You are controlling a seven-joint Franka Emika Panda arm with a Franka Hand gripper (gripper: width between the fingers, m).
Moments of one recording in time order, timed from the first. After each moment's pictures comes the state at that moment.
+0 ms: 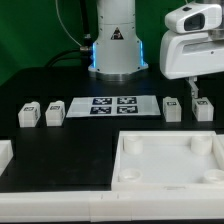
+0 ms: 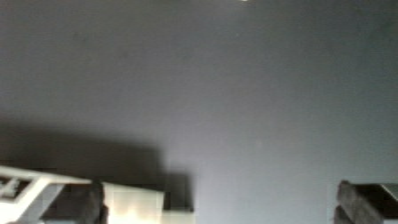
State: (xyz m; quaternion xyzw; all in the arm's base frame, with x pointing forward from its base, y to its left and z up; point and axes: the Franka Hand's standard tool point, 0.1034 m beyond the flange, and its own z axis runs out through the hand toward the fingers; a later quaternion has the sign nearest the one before) arm 0.439 0.168 0.063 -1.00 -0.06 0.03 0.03
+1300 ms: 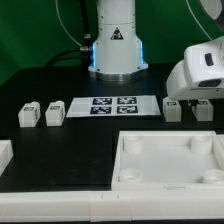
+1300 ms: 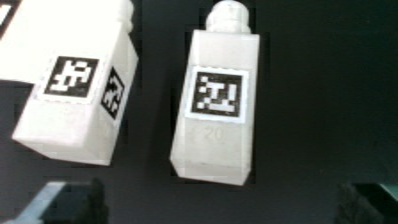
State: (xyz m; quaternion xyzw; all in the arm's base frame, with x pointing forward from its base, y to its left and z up) arm 0.413 0.171 0.038 -0.93 -0.04 0.36 -0.03
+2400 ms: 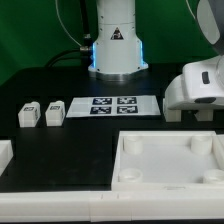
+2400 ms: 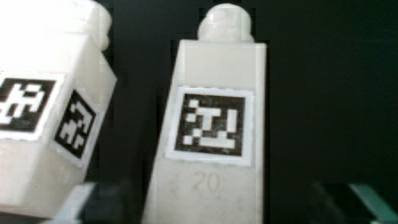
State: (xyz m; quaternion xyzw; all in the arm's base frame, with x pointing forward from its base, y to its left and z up) arm 0.390 0.171 0.010 -0.92 -0.03 0.39 -0.04
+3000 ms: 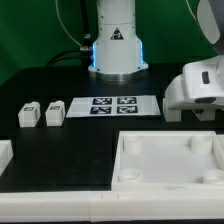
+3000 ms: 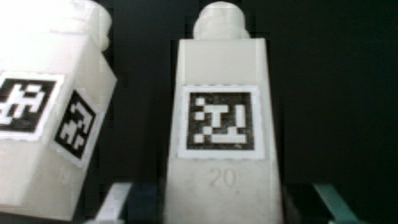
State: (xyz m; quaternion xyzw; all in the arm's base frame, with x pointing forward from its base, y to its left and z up) arm 0.390 0.171 0.010 -0.92 -0.03 0.39 -0.04
